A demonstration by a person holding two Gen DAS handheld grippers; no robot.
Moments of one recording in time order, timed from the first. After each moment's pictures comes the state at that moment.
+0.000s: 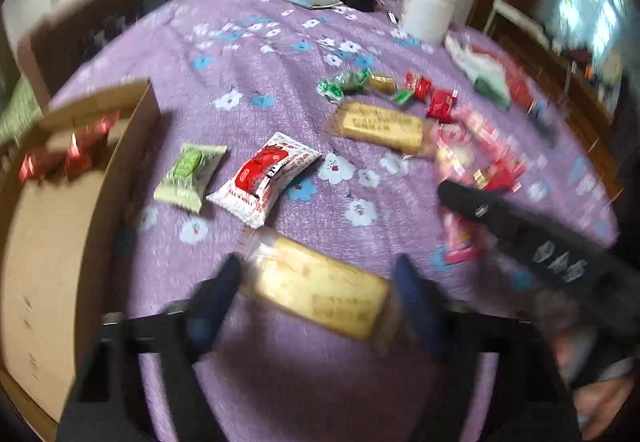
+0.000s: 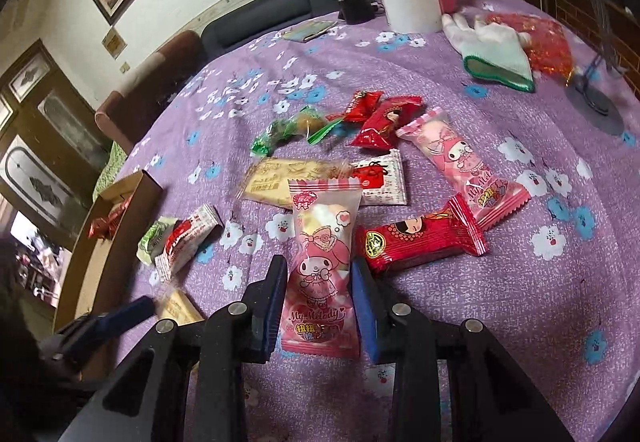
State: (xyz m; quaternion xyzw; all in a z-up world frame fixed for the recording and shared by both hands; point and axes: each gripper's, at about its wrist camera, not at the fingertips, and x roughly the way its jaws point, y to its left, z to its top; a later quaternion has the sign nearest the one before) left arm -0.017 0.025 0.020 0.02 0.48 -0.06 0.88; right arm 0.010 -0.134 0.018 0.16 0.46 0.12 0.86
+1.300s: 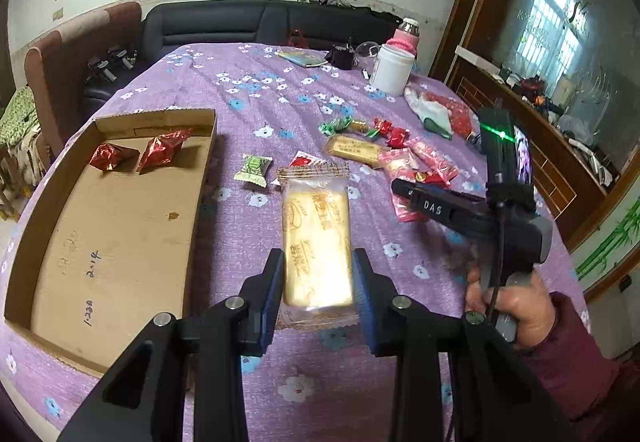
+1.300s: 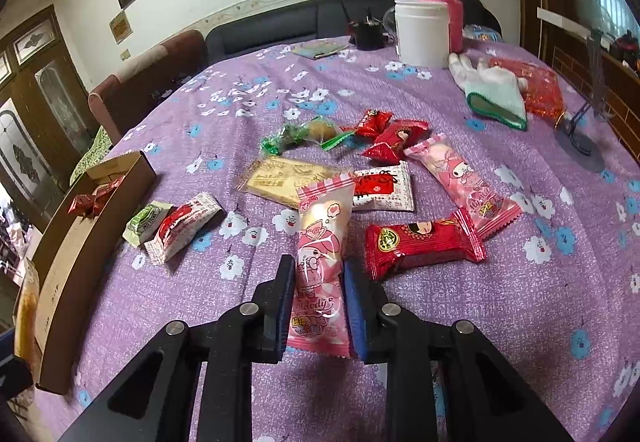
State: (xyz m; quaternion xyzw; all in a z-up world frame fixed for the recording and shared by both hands) left arm -0.123 0.091 0.085 -0.04 0.40 -0.12 0.91; right arm -0.011 -0.110 0.023 0.08 0.41 0.09 0.90
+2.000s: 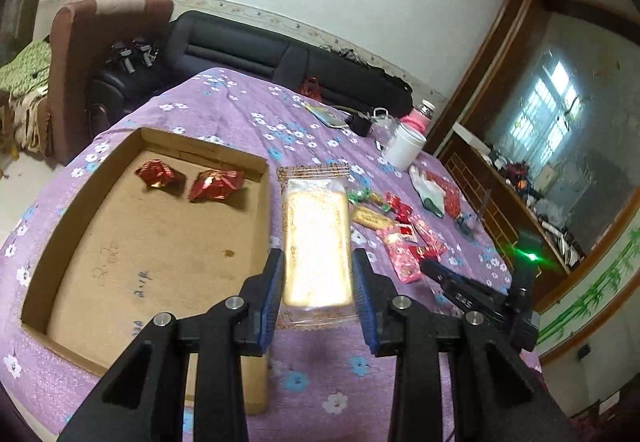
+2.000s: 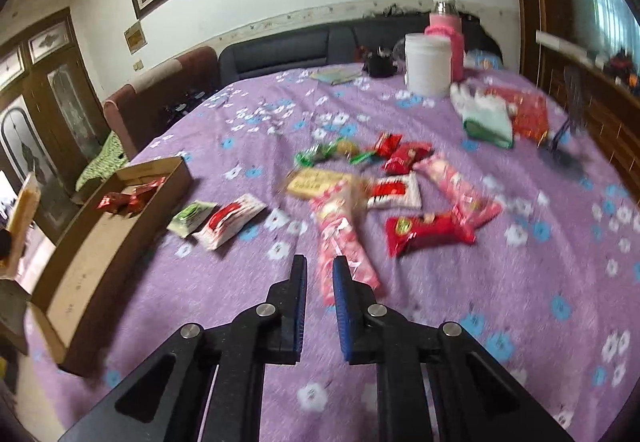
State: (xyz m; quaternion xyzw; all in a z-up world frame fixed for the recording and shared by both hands) left arm -0.134 0.202 0.115 -0.18 0.33 -0.13 0.92; right arm -0.057 -0.096 0.052 0.07 0.38 0.10 0.92
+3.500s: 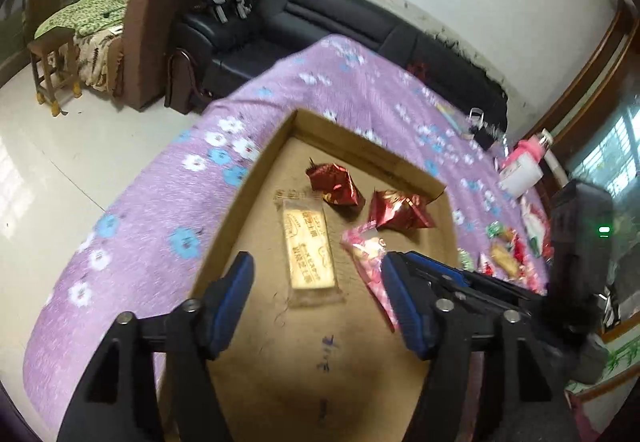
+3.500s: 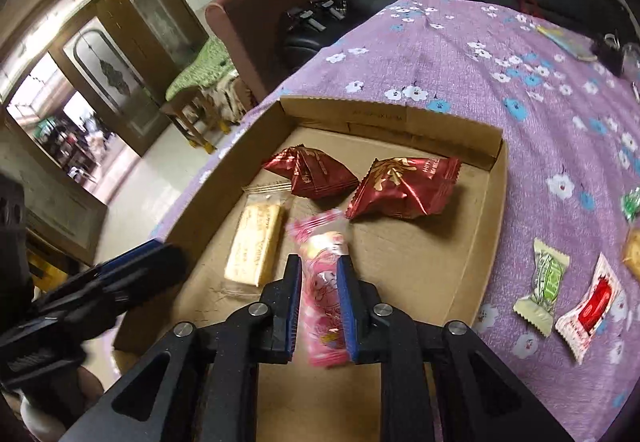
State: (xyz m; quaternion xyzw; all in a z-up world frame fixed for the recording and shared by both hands) left arm -0.062 0.340 0.071 -0.22 0.41 0.01 0.88; right arm 0.026 0.161 0.050 0.04 0.49 0.31 0.81
